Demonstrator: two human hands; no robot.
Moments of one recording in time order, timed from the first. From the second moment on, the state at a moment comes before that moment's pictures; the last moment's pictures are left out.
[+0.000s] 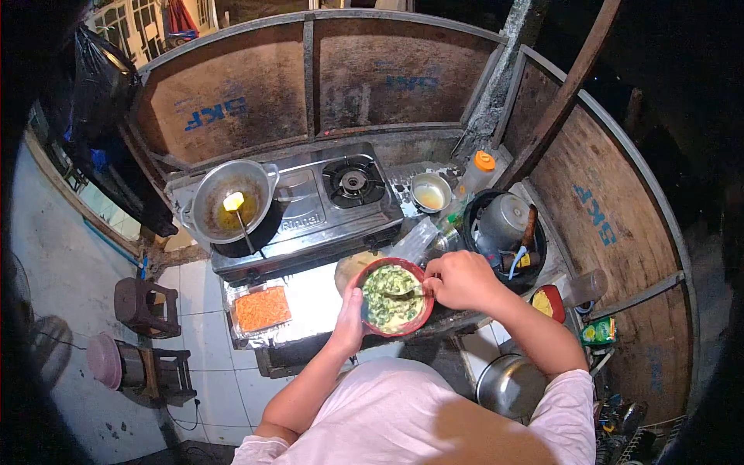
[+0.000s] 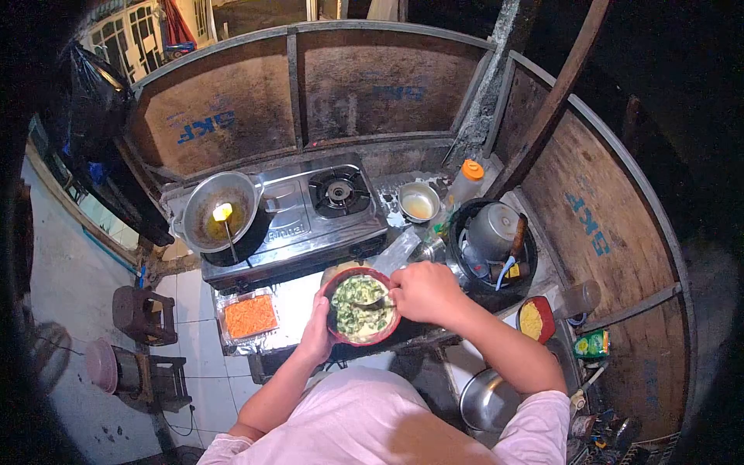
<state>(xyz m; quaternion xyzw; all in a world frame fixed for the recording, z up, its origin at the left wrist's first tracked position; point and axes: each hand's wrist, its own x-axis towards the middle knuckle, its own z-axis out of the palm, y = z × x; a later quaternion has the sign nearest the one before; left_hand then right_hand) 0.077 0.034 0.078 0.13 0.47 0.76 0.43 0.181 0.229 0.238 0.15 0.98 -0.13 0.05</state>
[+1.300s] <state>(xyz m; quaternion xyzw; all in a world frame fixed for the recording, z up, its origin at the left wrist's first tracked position) 0.063 0.029 0.108 0.11 0.48 0.71 0.50 0.172 0.244 0.212 -0.09 0.98 0.06 -0.18</state>
